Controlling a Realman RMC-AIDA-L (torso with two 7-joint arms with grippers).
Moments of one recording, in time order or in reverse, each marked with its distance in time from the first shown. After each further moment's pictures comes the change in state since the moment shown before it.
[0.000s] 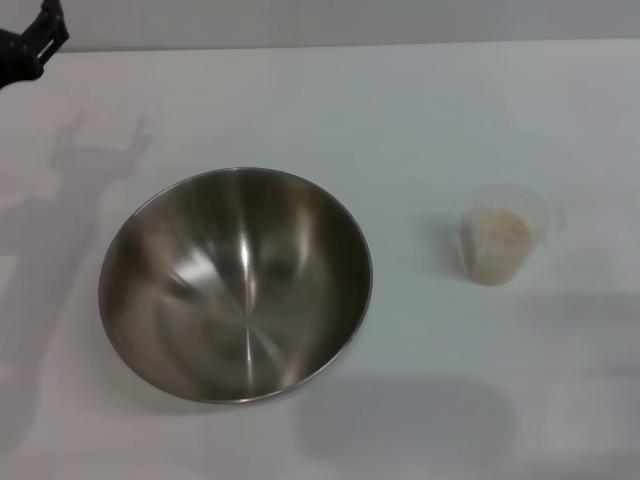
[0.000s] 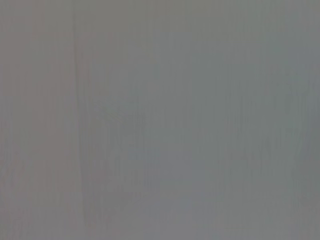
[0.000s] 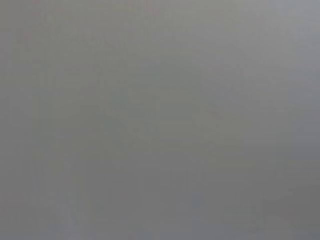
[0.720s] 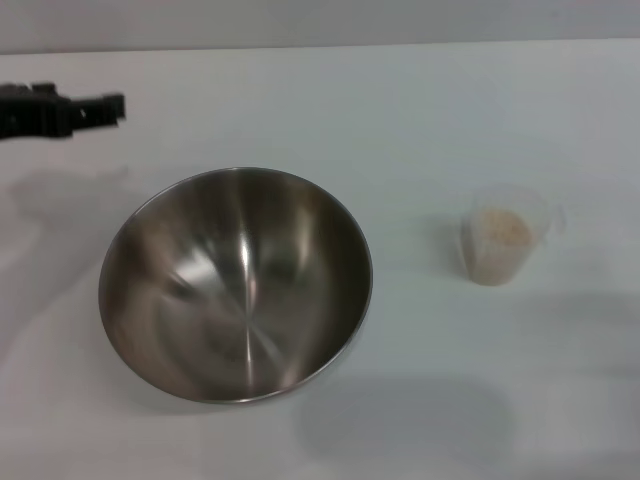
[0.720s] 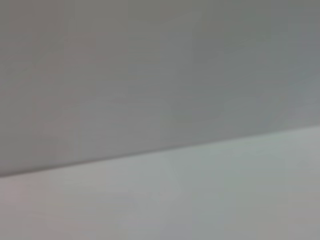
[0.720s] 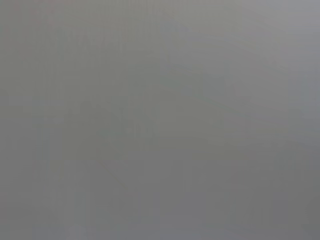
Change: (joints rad) left arm -0.109 -0.113 -0.523 -0.376 -0.348 -1.267 0.319; right arm -0.002 0.002 0.000 0.007 -0.005 0.003 0.000
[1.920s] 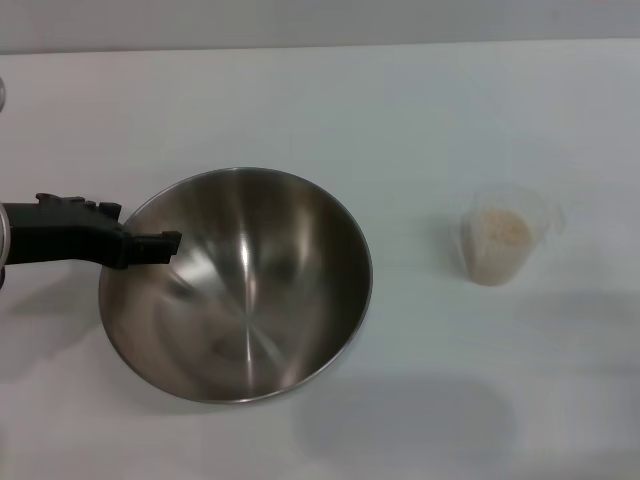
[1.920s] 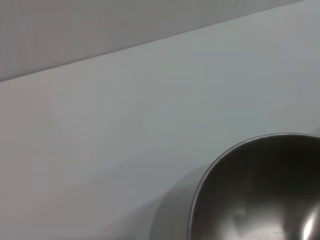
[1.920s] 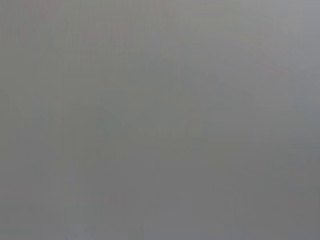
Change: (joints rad) left arm 0.028 -0.006 0.160 0.059 0.093 -0.086 0.093; right arm 0.003 0.000 -0.002 0.000 0.000 0.005 0.000
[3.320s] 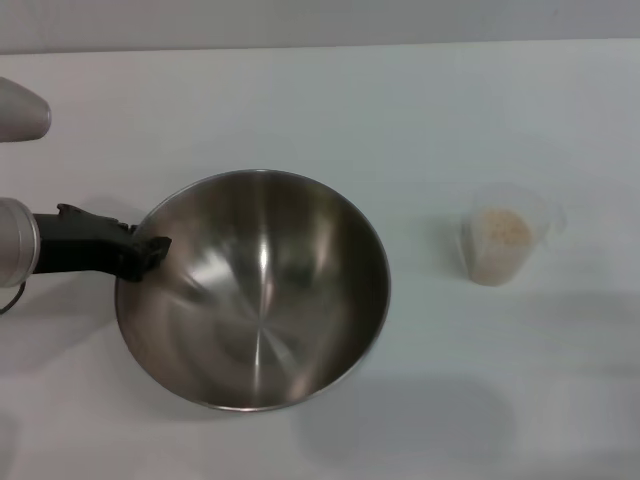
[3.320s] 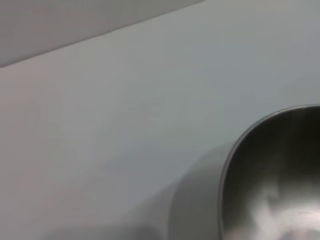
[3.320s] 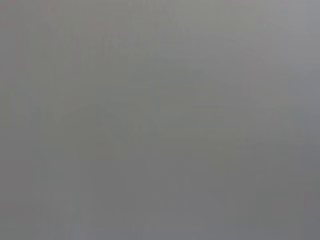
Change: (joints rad) left arm -0.034 -0.002 0.059 0.083 0.059 0.057 0.026; right arm -0.002 0.000 0.000 0.002 0.000 0.002 0.000
